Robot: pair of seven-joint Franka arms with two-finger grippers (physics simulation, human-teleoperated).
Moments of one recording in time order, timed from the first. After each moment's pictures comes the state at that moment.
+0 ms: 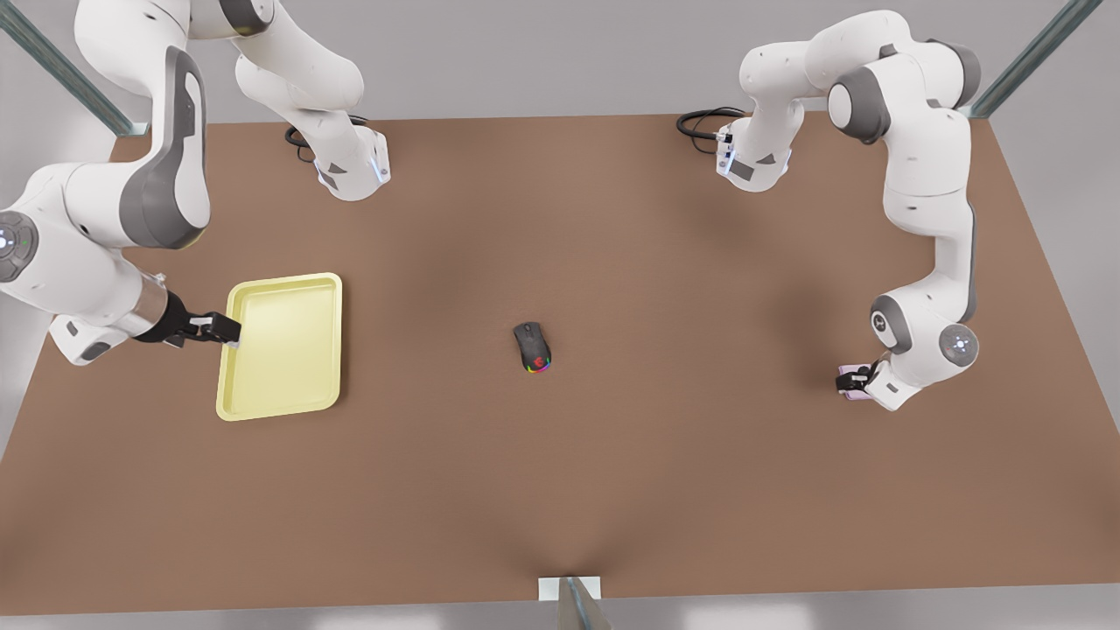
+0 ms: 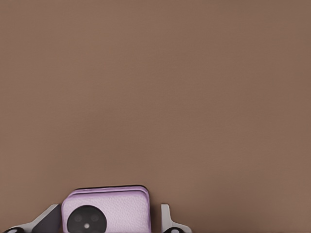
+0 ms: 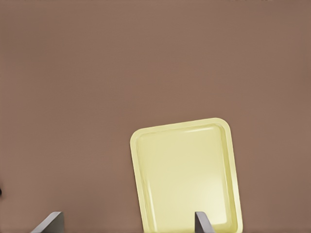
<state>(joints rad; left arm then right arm) 0.05 0.66 0.18 -1.88 -0.16 2.49 0.35 -0.15 0.20 0.13 -1.50 0.00 1.63 0.02</state>
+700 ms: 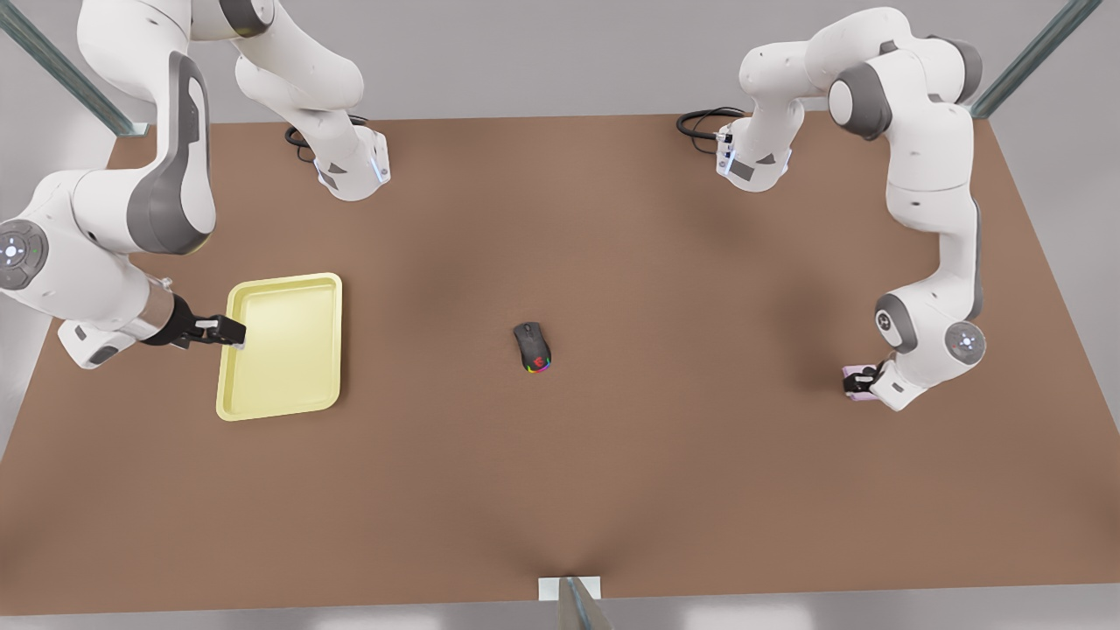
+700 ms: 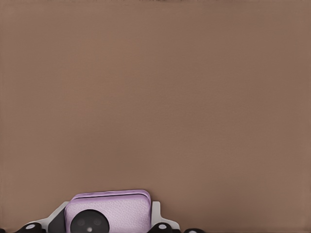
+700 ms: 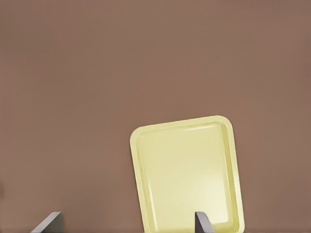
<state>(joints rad) 0.05 0.63 0.19 -1.88 -0.15 2.49 0.37 -0.15 0.20 0.13 -1.51 0.00 1.64 0.03</state>
